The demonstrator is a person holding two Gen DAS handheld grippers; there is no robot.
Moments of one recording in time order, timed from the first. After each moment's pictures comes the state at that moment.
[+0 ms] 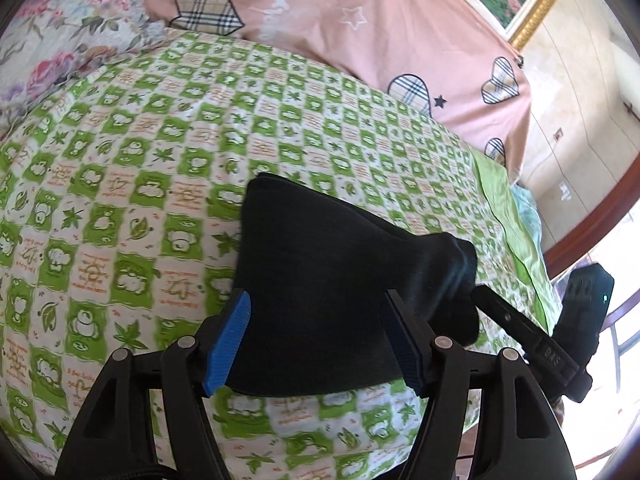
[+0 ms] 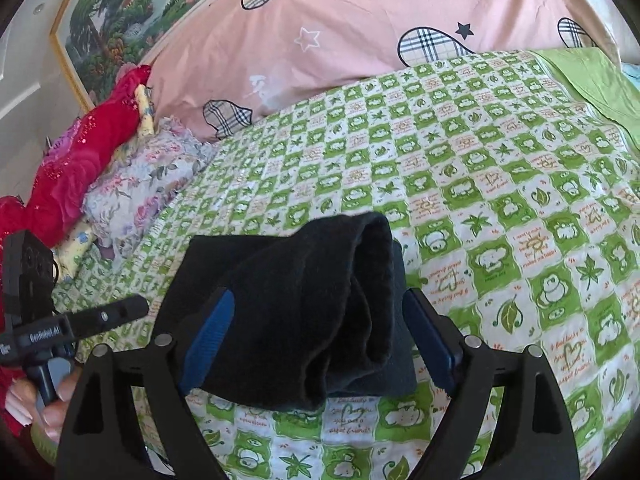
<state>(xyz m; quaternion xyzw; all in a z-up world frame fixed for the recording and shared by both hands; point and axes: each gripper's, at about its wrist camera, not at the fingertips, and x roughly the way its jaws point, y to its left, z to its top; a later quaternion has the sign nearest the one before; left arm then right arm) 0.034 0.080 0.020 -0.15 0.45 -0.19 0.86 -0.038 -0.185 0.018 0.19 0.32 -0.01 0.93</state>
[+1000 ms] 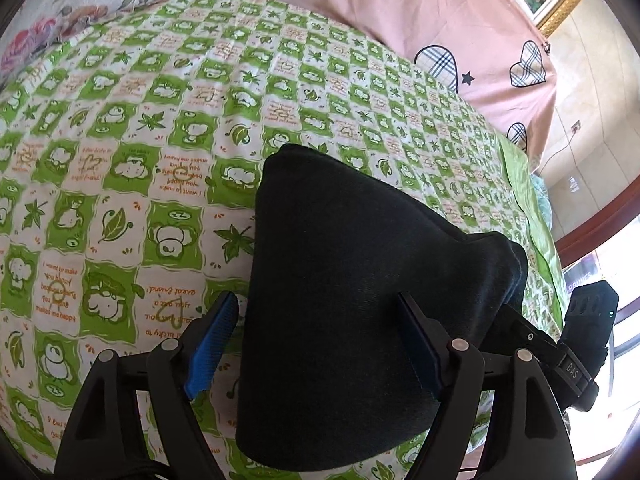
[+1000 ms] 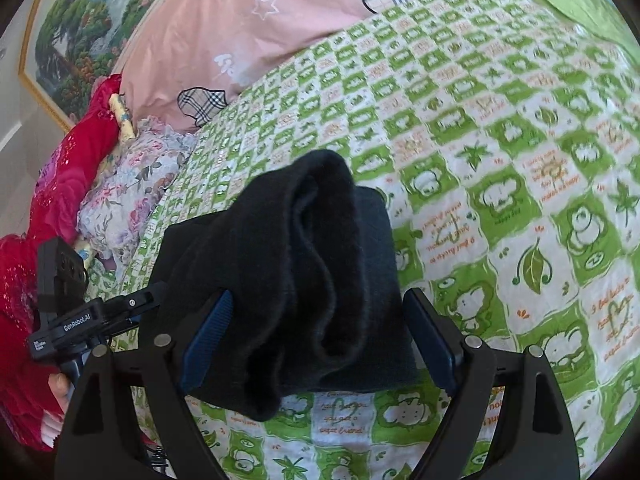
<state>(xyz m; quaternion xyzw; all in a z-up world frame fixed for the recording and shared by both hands) 0.086 0.067 -0.028 -0.15 0.50 -0.18 0.83 -0.023 -0.209 -0.023 0.27 0.36 -0.01 0.89</state>
